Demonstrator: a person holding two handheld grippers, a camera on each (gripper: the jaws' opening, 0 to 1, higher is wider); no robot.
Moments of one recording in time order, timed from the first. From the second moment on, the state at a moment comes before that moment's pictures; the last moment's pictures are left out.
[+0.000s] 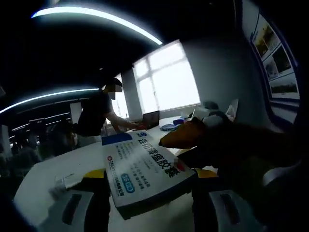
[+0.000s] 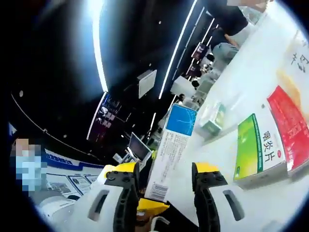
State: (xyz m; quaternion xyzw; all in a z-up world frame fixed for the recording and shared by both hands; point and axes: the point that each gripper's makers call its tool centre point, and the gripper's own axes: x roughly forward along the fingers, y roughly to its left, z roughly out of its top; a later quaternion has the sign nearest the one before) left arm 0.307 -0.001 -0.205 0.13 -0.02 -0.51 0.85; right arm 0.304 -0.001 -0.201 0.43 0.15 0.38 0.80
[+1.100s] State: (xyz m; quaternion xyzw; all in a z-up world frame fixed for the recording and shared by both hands) left arm 0.294 -0.013 -0.217 0.15 -0.03 -0.55 0.82; right arm 0.298 -0.016 -0.207 0.47 0.18 0.38 0.78
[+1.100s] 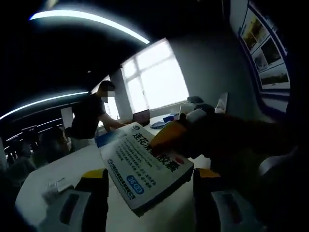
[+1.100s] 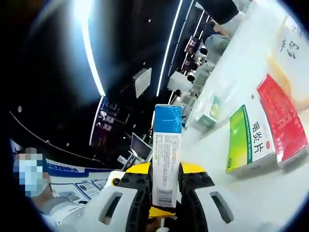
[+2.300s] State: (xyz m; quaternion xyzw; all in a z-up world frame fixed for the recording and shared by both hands) left arm 0.325 0.059 -0.220 0.09 -0.01 -0.53 0.84; right arm 0.303 -0.046 -0.218 0.51 0.16 0.35 0.76
